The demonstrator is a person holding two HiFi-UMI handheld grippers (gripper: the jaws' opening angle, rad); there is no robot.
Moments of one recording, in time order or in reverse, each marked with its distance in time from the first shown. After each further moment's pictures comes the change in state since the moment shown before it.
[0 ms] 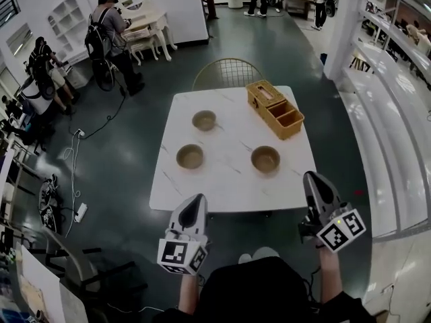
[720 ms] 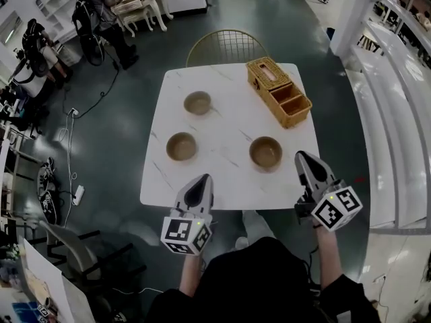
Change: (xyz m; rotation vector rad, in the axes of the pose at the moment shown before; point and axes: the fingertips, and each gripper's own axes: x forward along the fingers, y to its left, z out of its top) left arm 0.101 0.012 -0.045 -0.102 0.128 -0.004; right arm 0.083 -0.074 -0.050 0.043 0.188 -0.008
